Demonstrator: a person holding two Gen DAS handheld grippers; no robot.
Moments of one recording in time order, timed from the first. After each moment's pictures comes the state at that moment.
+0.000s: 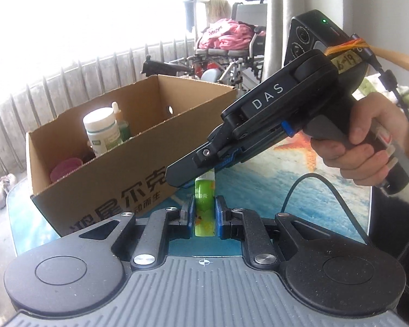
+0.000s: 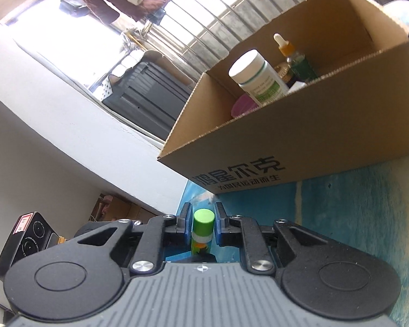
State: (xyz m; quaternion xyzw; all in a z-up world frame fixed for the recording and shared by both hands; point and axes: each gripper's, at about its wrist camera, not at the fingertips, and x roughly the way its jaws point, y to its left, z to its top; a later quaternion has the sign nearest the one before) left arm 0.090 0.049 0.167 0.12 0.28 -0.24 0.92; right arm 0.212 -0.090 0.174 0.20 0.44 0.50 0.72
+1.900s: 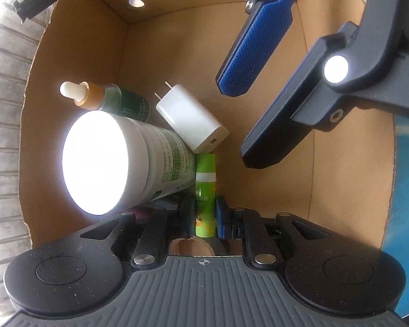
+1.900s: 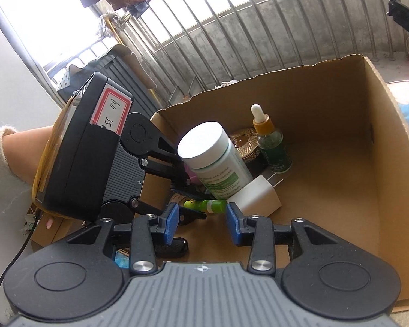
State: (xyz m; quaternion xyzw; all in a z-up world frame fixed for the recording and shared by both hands) left arm 0.323 0.063 0.123 0.47 0.51 -0.33 0.64; right arm 0.314 -0.046 0.185 0.08 0.43 0.45 0.78
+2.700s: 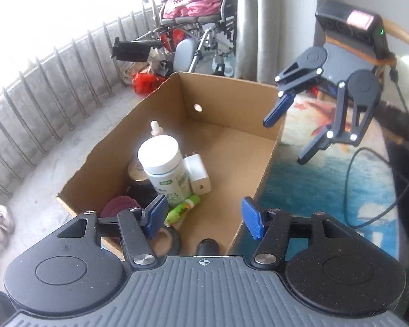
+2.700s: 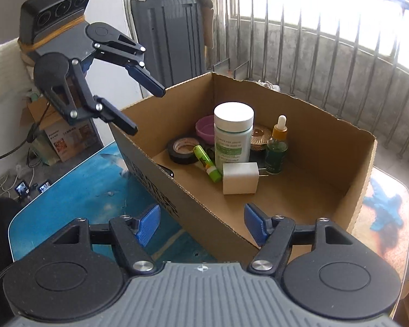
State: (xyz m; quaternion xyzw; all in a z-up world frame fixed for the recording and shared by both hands) left arm 0.225 0.135 0.240 0.19 0.36 -0.34 0.85; right arm 0.262 -0.085 0.221 -0.21 0.32 0.55 0.74
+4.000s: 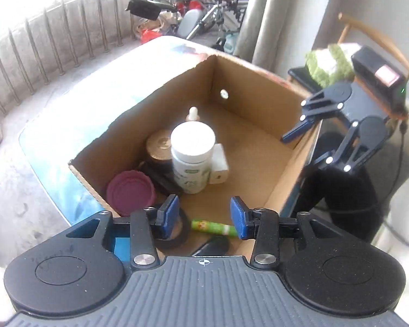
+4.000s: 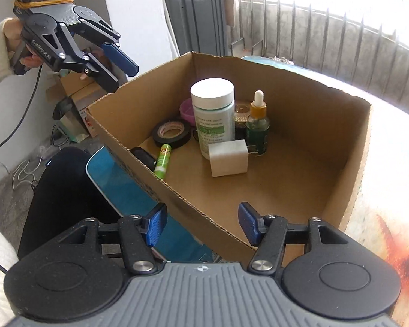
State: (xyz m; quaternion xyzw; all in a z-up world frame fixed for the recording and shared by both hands) left arm 0.050 0.128 0.242 0.13 0.46 -0.27 0.84; right arm 0.174 -0.145 0.200 -0.19 0.36 0.55 0.73
